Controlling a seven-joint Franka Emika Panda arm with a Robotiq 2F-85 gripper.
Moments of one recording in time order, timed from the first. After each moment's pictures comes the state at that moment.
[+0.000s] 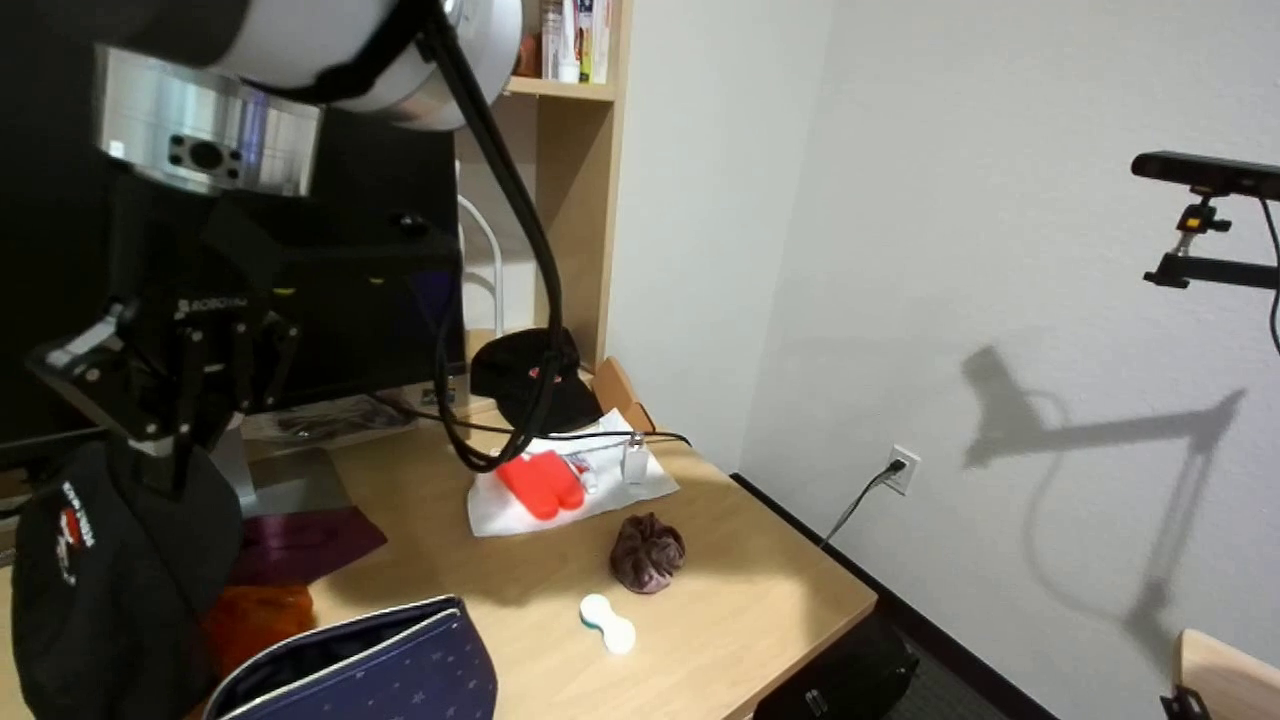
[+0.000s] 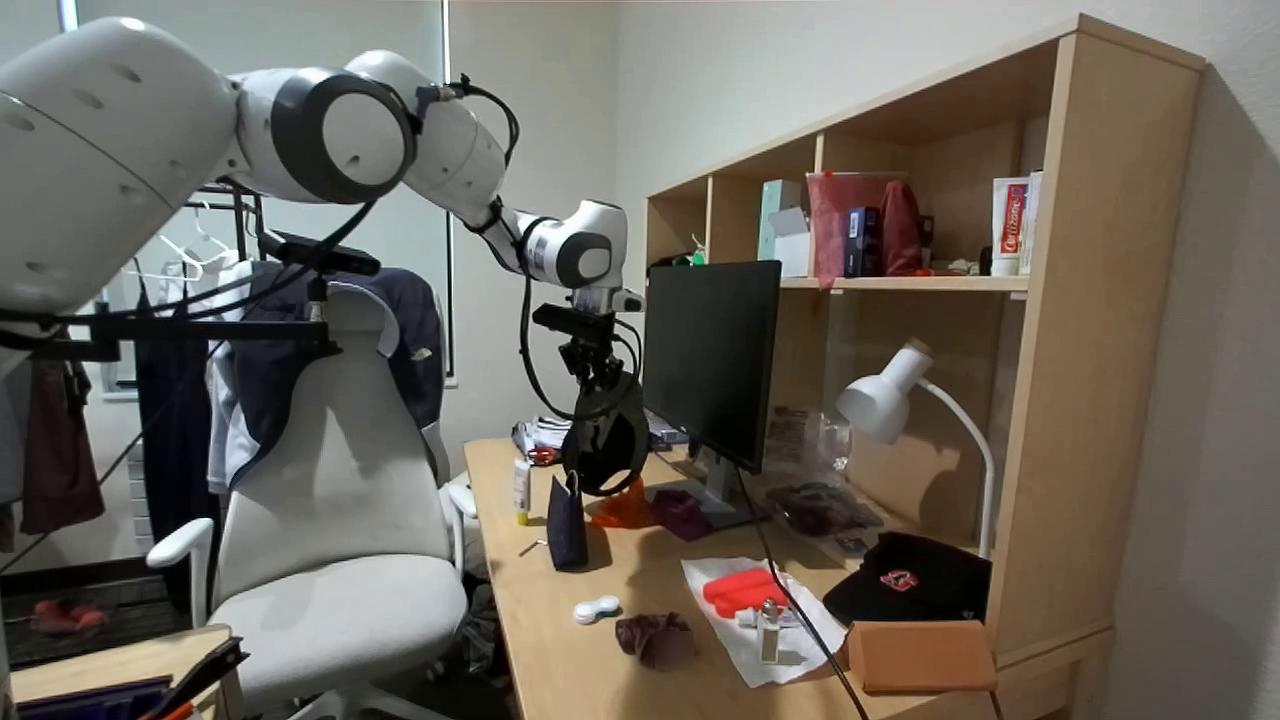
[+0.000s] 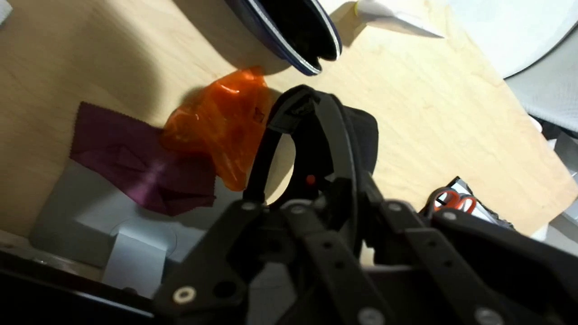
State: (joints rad) arm 0.31 0.65 0.19 -1.33 0.11 2.15 -0.09
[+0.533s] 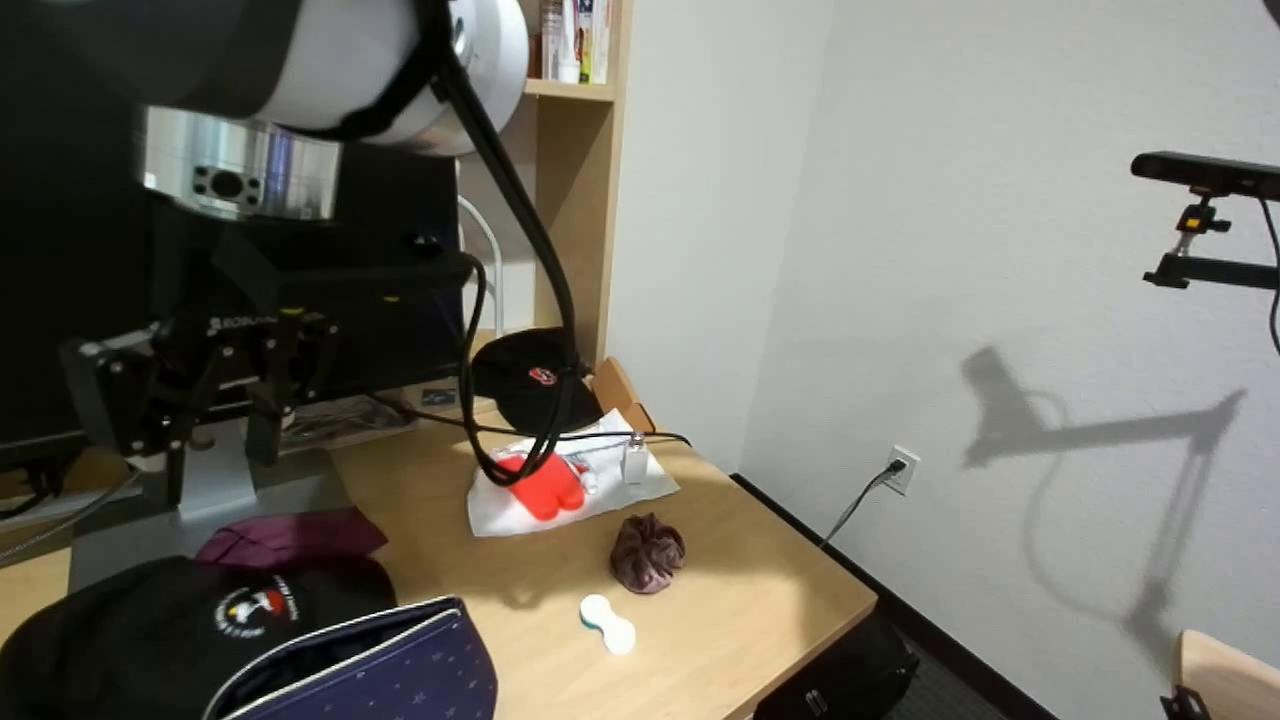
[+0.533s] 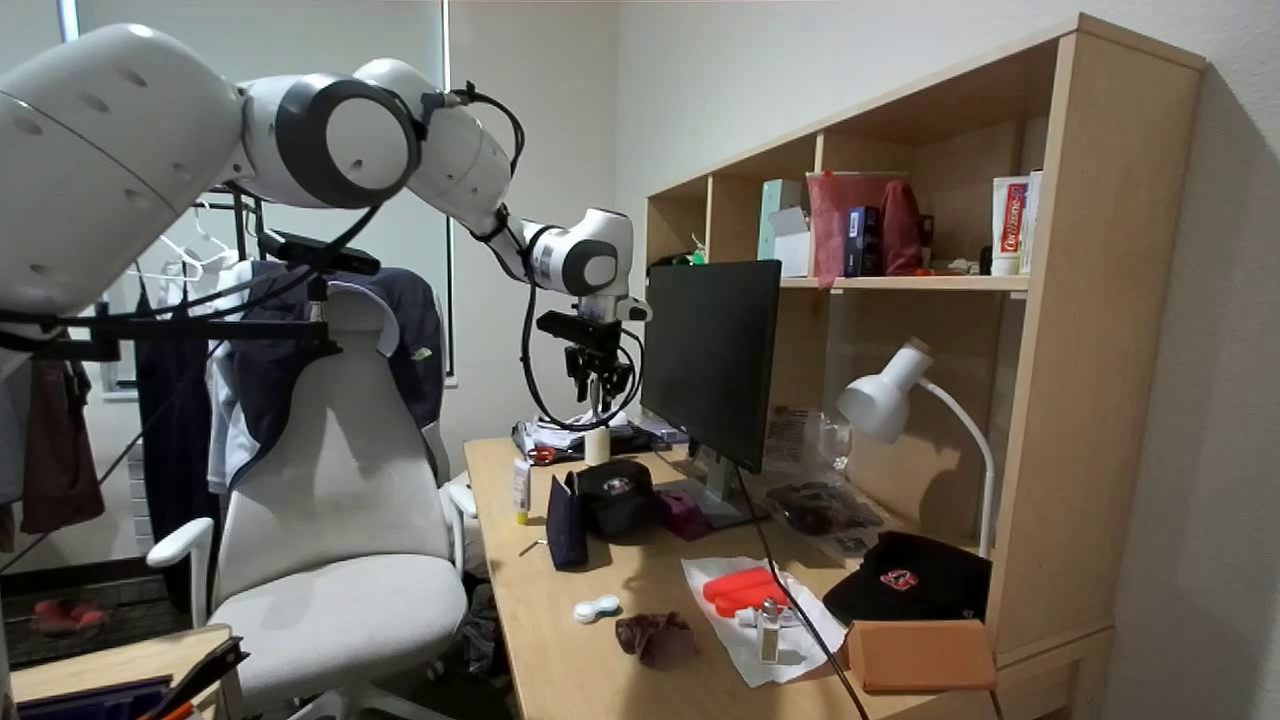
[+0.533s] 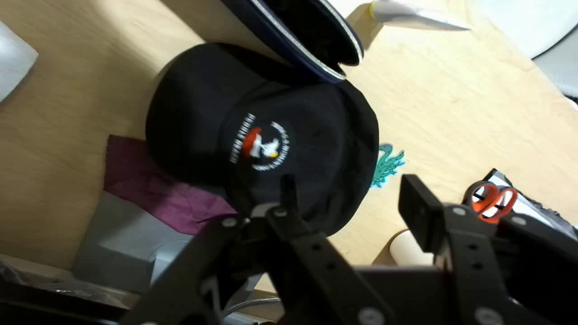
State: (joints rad) arm 0.31 0.66 0.17 -1.33 0.10 2.15 0.01
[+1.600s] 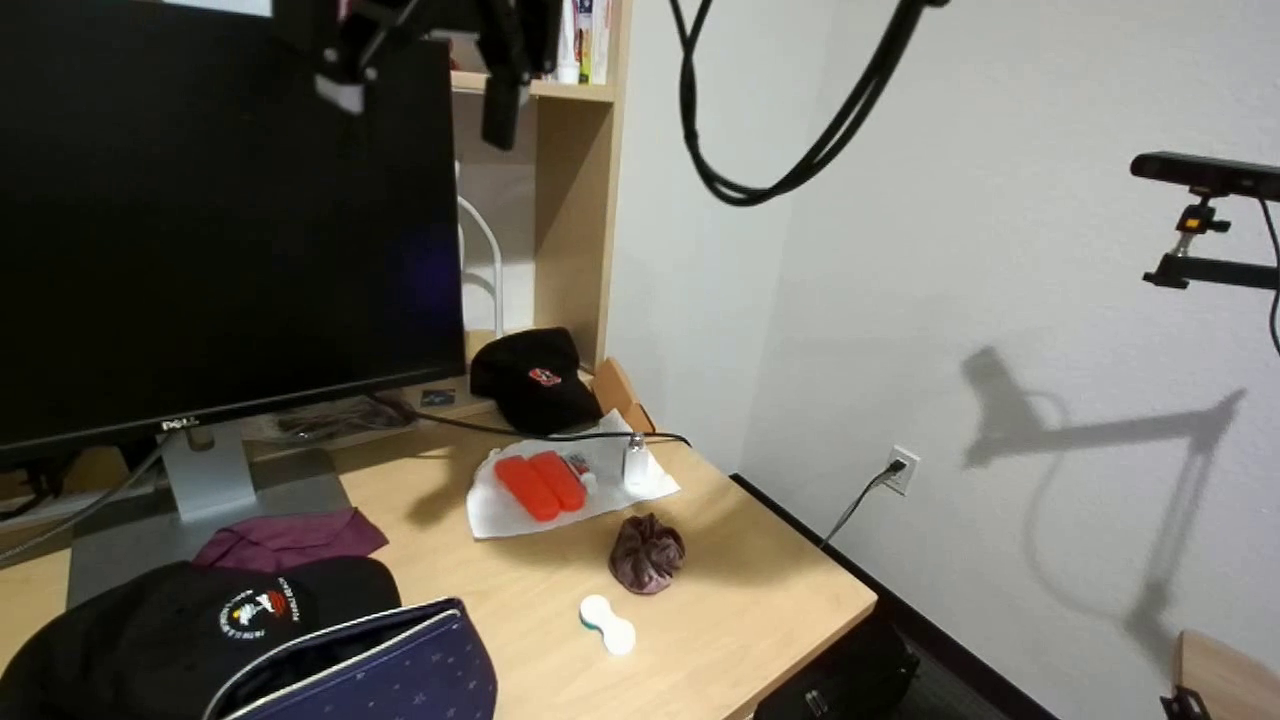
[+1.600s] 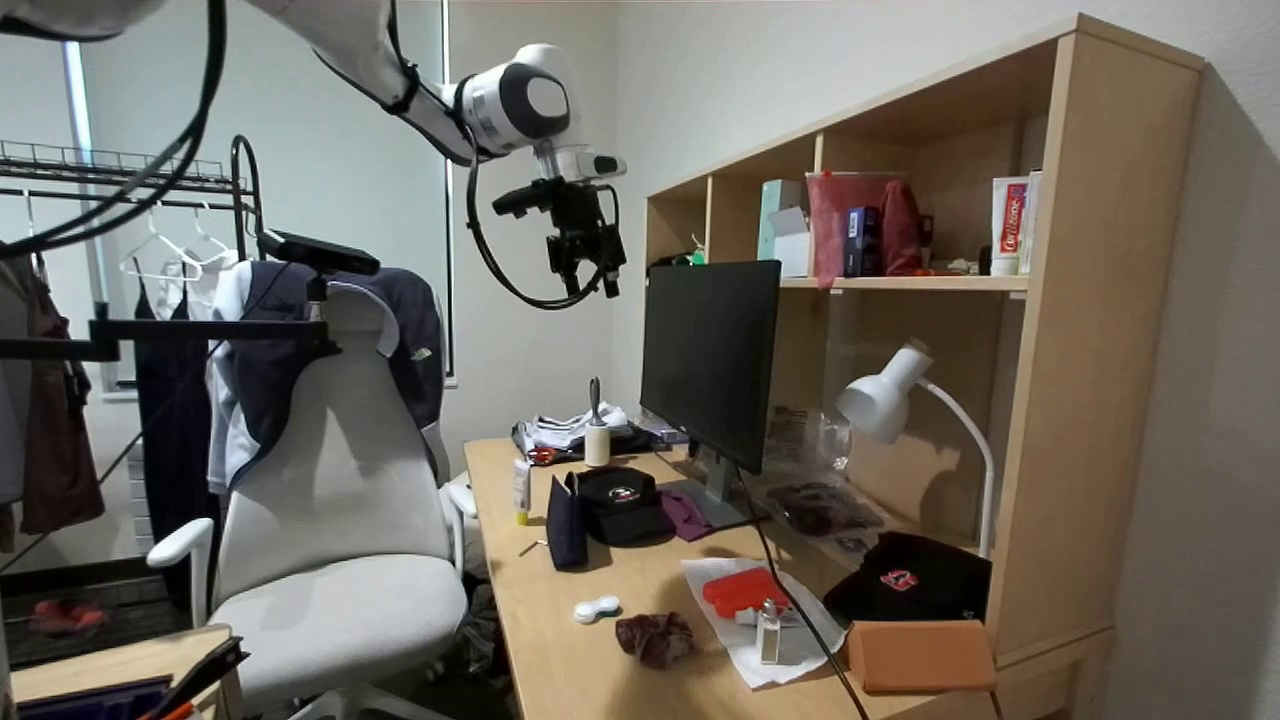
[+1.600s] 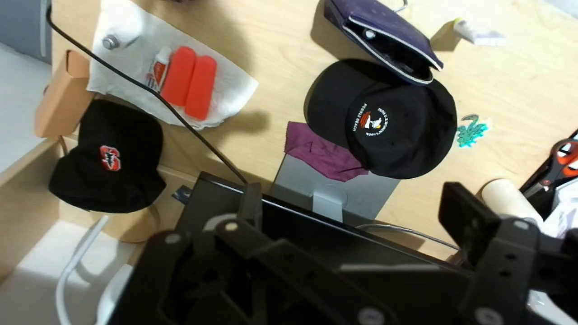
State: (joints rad) arm 0.31 0.10 0.09 -1.67 -0.13 2.00 0.25
